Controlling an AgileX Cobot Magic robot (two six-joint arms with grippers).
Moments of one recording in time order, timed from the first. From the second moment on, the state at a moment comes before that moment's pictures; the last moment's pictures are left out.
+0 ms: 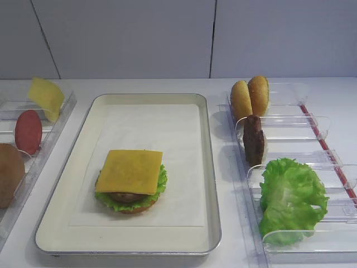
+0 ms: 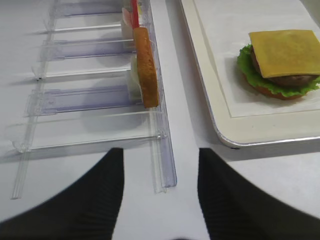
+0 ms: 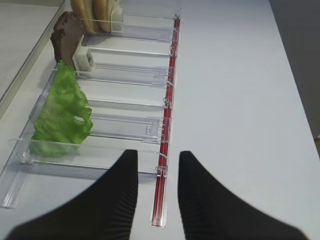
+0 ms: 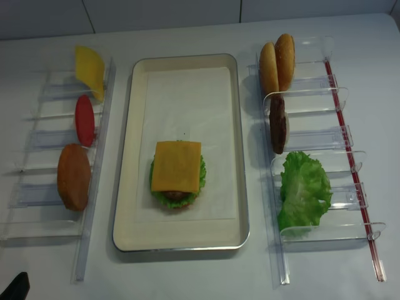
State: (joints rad) left arm -0.07 -0.02 -0.49 -0.03 1.18 0.03; right arm 0.09 -0.02 -0.47 0.01 1.13 -0.01
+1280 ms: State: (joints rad) left arm -0.07 -0.02 -0.49 -0.03 1.18 0.03; right arm 0.09 0.36 -0.58 0.21 1.09 0.00
